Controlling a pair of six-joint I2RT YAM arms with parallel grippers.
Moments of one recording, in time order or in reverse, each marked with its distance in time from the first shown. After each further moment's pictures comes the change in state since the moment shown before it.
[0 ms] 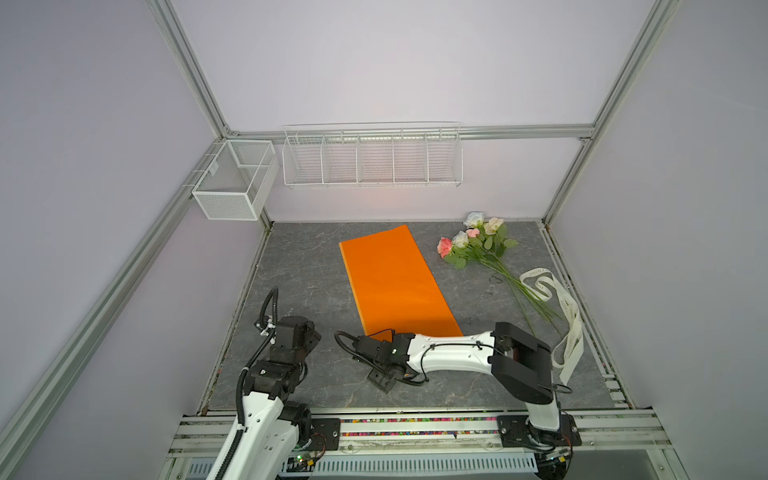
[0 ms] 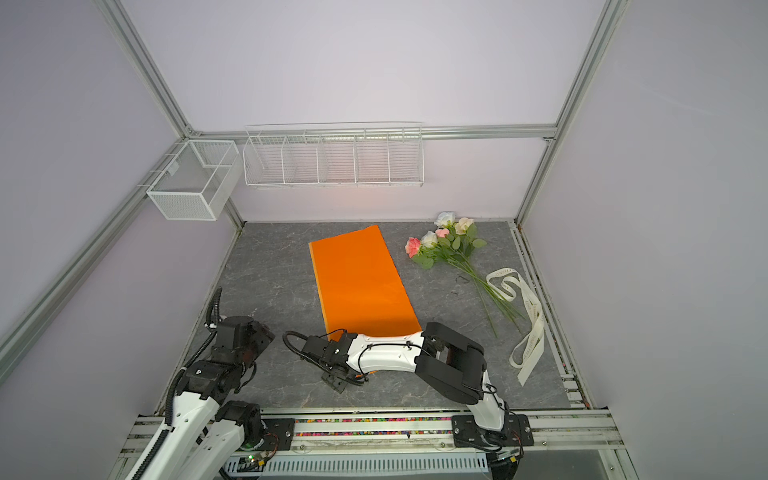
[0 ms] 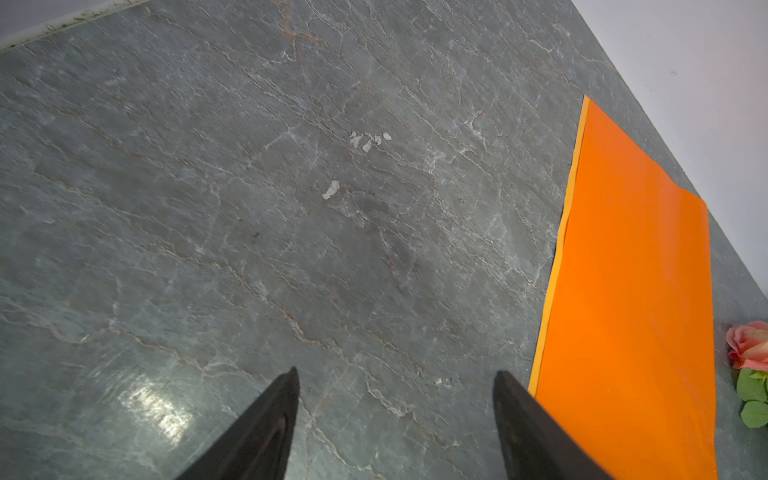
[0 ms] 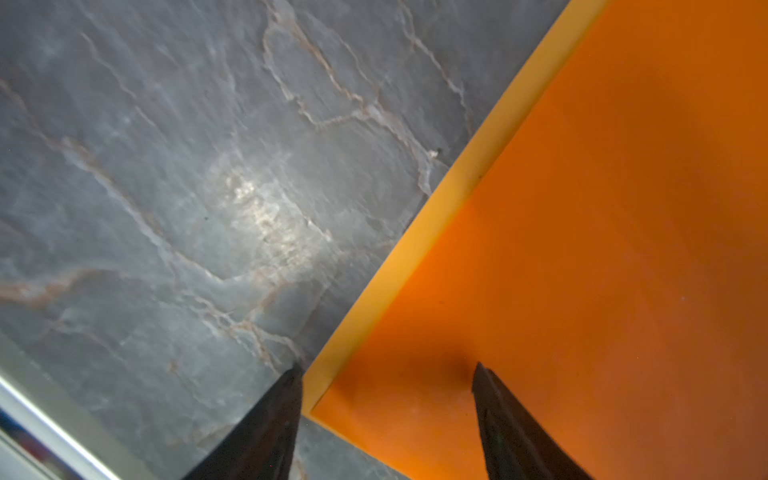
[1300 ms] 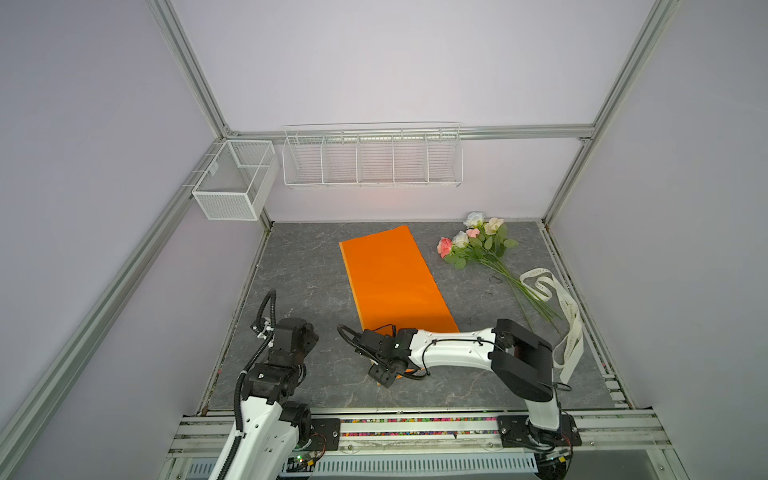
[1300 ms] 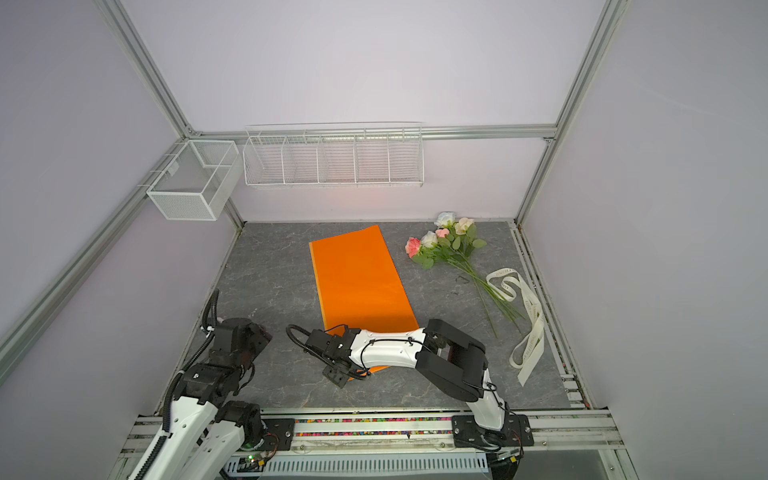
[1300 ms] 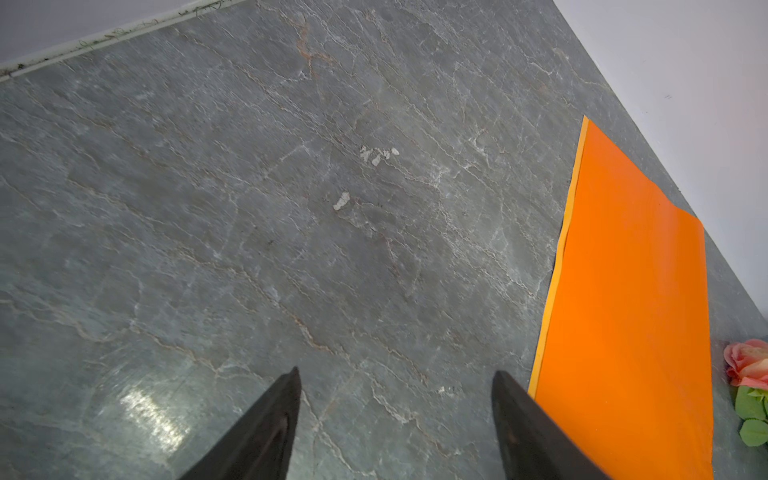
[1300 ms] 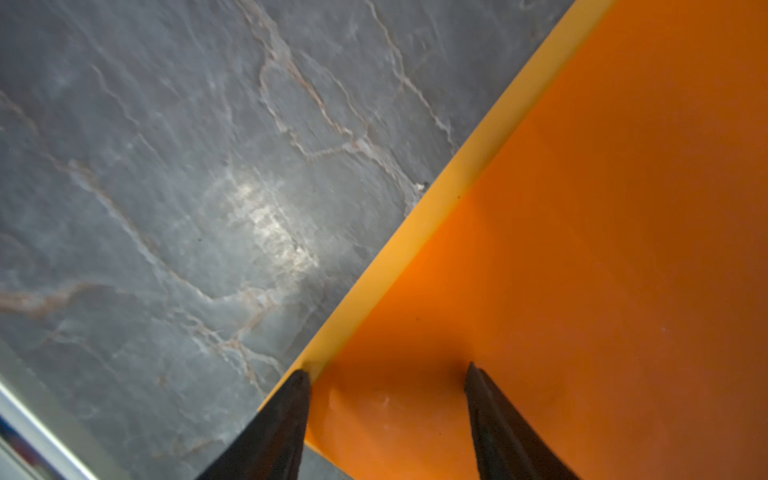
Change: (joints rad) left arm 0.000 -0.041 0.000 -0.024 -0.035 -0.016; right arm -0.035 0.000 -0.008 0.042 -0.033 -0.060
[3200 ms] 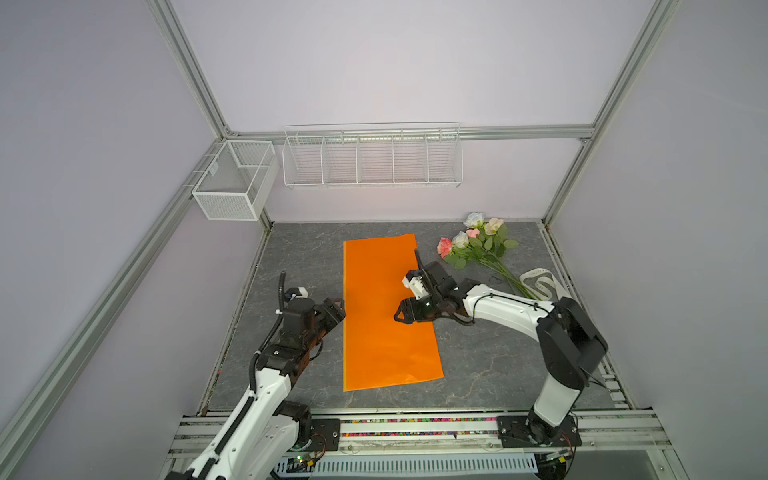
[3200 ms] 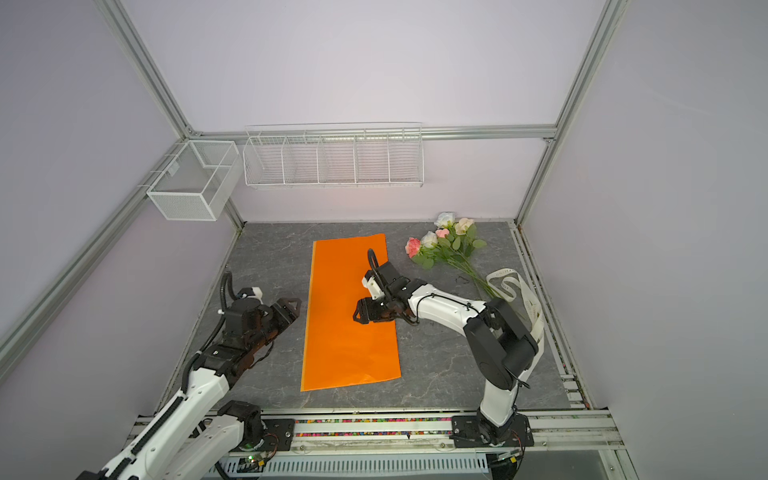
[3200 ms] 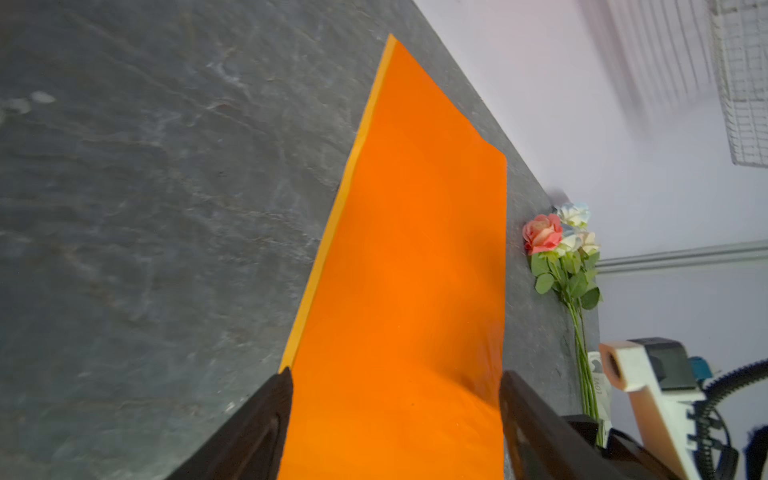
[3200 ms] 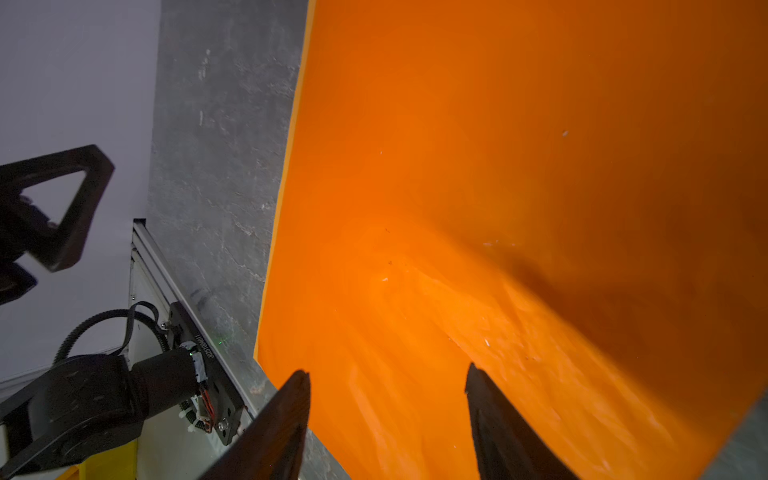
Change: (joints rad) left arm -0.032 0.208 -0.012 0.449 0.396 0.082; right arm -0.487 -0.185 -0.170 0.258 -0.511 0.315
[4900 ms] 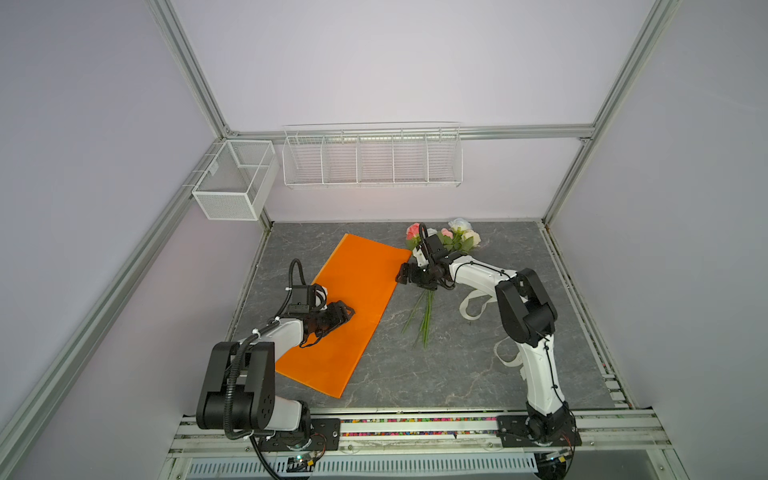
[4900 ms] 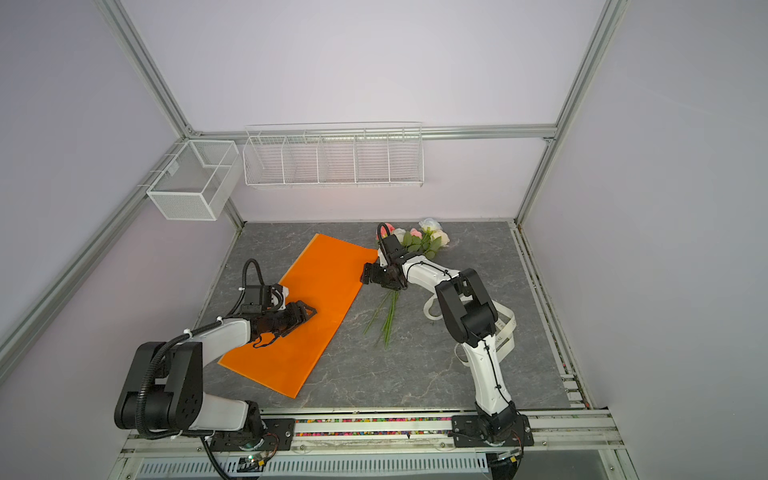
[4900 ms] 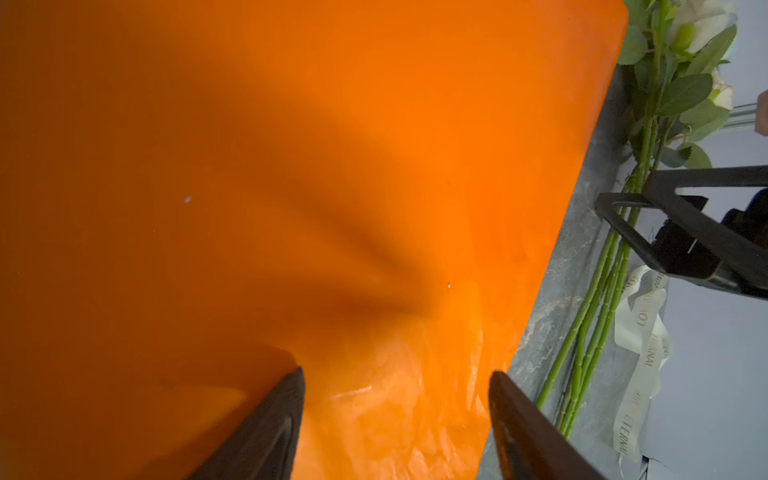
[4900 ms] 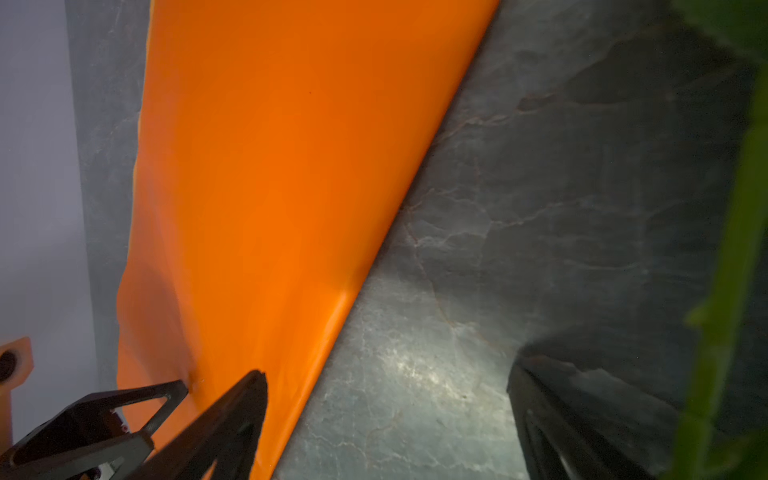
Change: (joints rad) left arm 0.150 0.675 0.112 0.187 0.413 0.327; right arm -0.217 0.372 0.422 -0.043 0.094 0.058
